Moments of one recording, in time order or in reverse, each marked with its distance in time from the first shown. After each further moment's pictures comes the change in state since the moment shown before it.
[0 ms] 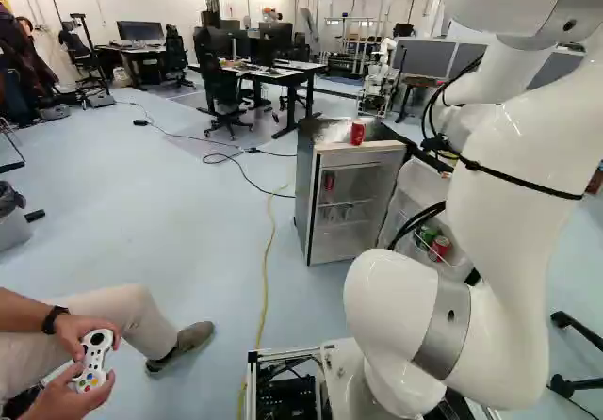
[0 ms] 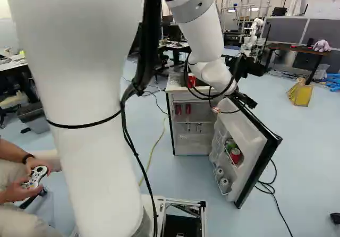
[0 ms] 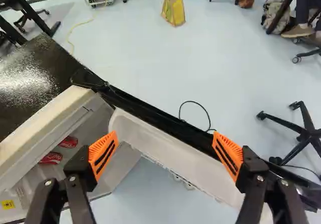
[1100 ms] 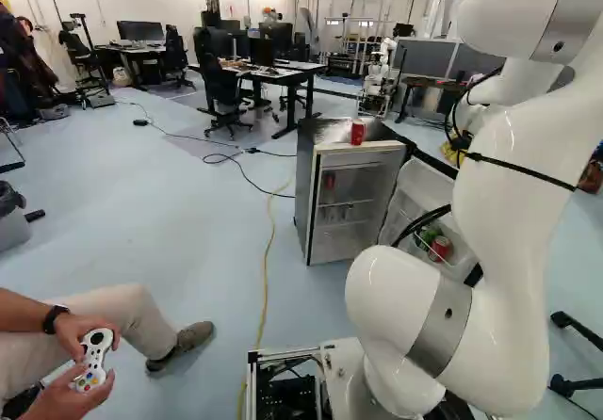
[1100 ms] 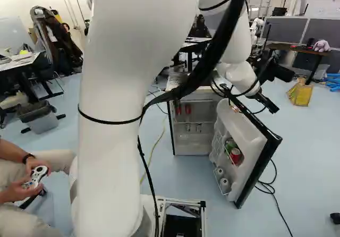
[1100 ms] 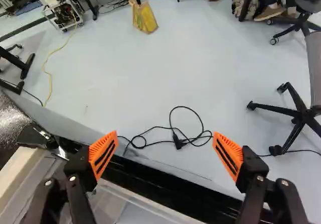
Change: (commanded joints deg) arm -6.3 -10.4 -12.7 7.8 -0.1 0.0
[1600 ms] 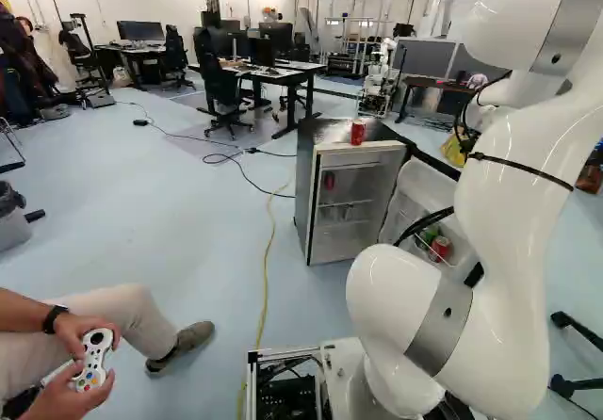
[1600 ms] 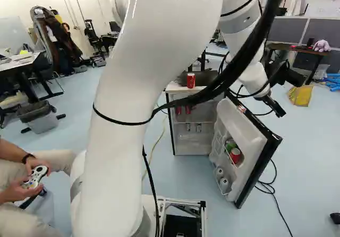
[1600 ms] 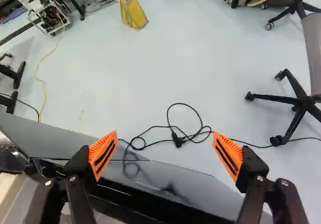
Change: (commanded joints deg) arm -2.3 -4.8 -6.2 2.8 -5.6 0.0
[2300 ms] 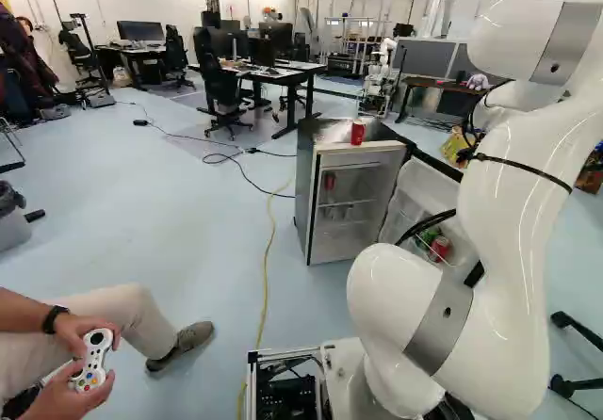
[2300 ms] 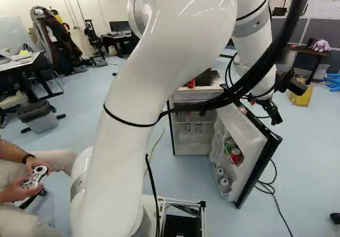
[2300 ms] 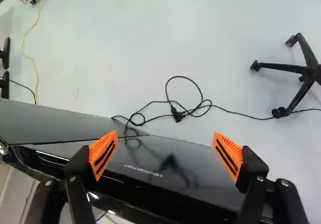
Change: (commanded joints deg) arm -1.4 -3.6 -4.8 0.2 -14.3 0.0
